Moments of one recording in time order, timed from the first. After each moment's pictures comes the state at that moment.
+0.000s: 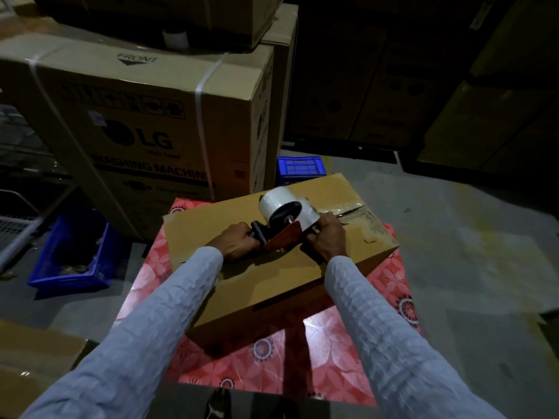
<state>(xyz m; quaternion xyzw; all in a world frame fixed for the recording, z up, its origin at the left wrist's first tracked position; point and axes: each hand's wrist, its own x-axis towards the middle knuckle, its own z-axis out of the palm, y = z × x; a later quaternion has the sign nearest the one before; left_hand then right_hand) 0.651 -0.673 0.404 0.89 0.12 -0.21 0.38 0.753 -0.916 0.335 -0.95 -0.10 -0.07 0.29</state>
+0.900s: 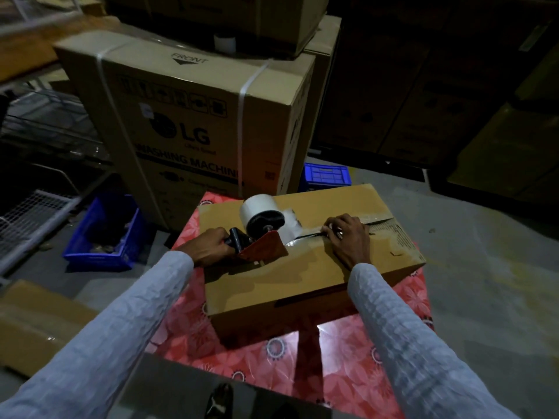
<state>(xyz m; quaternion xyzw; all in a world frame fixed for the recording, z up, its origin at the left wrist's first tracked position) 0.579 -0.590 0.410 0.90 0.15 -0.17 0.37 0.754 -0.908 0.337 -0.94 -0.22 -0.13 0.22</state>
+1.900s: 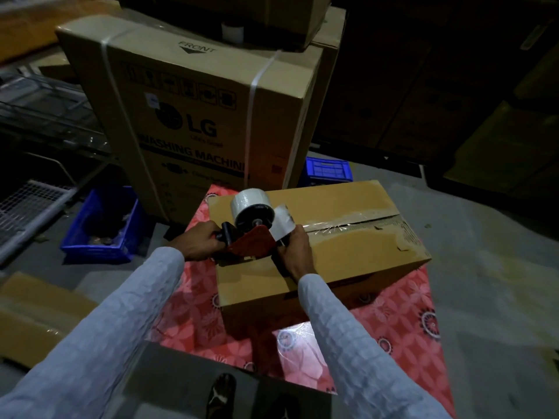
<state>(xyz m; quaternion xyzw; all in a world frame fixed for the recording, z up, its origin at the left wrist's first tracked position) 0.552 -0.537 0.403 0.89 0.14 -0.16 0.41 0.642 -0.772 0.342 -0.89 -0.10 0.09 0.43</state>
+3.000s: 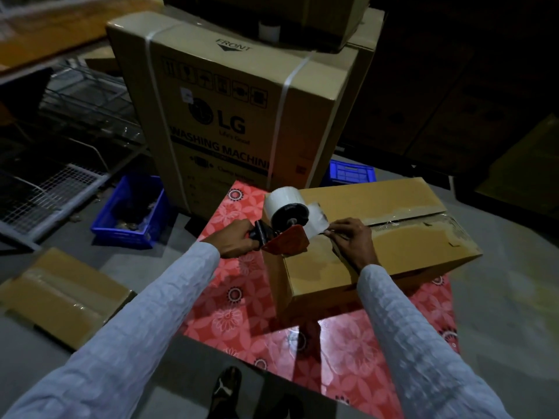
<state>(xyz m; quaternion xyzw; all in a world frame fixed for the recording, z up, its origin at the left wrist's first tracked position) 0.555 -0.556 0.396 0.92 0.09 -0.12 0.37 0.720 -0.846 0.340 -0.90 -0.28 -0.04 0.34</state>
